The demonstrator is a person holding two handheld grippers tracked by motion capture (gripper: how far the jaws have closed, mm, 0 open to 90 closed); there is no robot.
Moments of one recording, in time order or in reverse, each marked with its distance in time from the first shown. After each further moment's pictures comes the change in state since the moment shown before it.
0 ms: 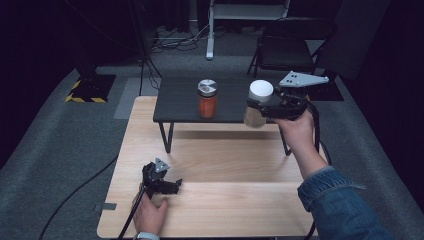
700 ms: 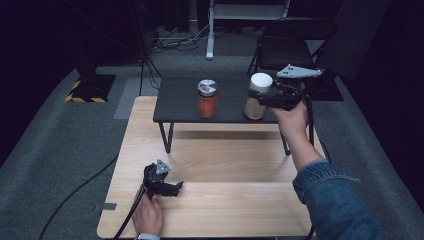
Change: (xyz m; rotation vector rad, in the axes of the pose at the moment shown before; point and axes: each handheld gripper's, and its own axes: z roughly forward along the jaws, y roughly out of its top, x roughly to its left) left arm 0.002 0.000 0.000 0.003 -0.030 0.034; right arm -0.023 -0.010 0.029 -0.002 -0.072 0.056
